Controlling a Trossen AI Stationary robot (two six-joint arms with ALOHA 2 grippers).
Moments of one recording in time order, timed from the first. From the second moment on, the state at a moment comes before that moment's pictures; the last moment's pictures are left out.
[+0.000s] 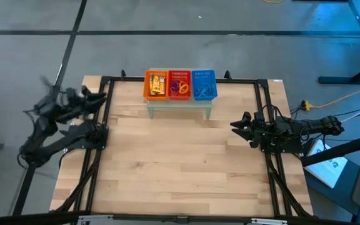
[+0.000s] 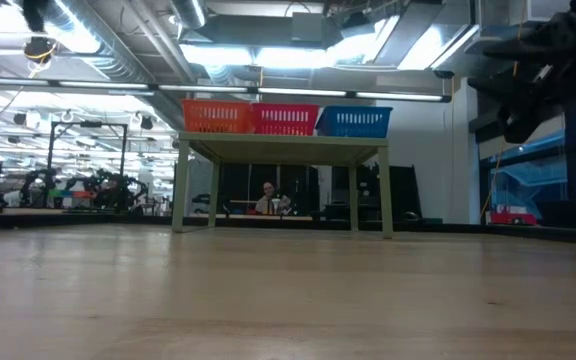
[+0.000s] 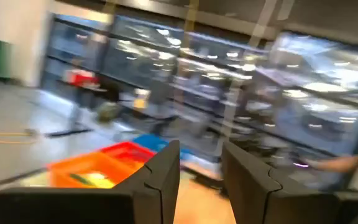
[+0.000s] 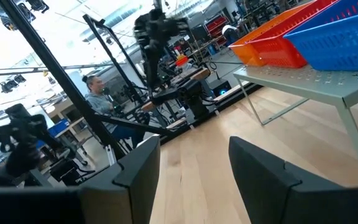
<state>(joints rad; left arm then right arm) 0.54 0.00 0.63 -0.44 0.20 -0.35 0.19 0.09 0.02 0.16 0.22 0.54</state>
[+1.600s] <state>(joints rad) 0.24 0.02 0.09 -0.24 -0.24 -0.36 0.19 0.09 0.02 0.15 0.22 0.54</state>
